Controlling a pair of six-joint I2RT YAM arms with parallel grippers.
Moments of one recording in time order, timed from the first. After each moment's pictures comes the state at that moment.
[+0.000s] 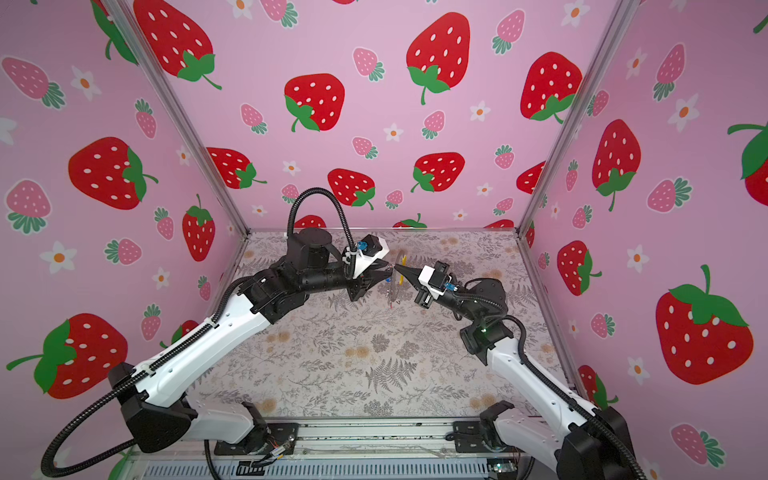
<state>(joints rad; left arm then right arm) -0.76 1.40 1.50 -0.46 0.34 0.36 0.56 1.06 0.72 0.74 -0.67 -0.25</state>
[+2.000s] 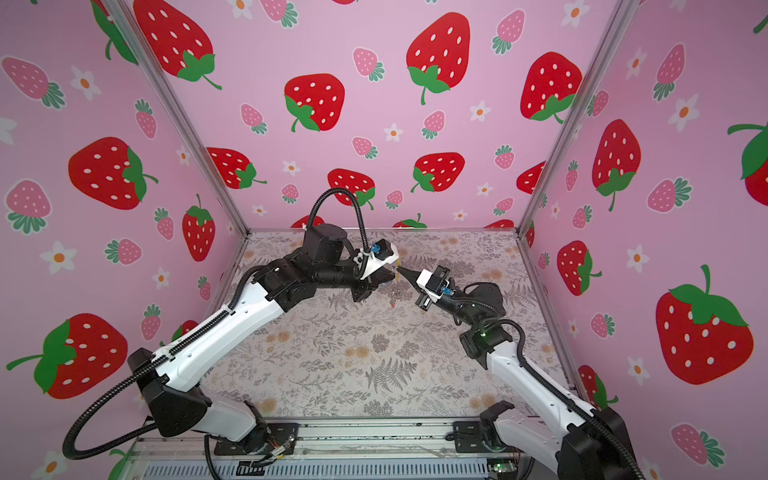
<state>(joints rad) -0.75 1.50 1.60 -0.64 0.37 0.45 0.56 1.05 0.66 0.72 -0.60 -0.32</state>
